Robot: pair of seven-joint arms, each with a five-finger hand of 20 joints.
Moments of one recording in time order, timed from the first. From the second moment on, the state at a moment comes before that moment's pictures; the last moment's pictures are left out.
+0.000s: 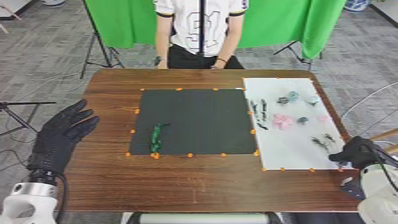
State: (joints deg) left arm 134.1 -49.1 -102.4 -123.0 35.6 11.2 19.3; right arm -122.2 -45.7 99.8 -115.0 -118.9 -4.5 39.4
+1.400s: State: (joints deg) left arm 134.8 -49.7 -102.2 -123.3 35.8 11.2 17.8; right arm -77.6 -56.5 43.2 -110.7 -120.3 -2.3 23.9
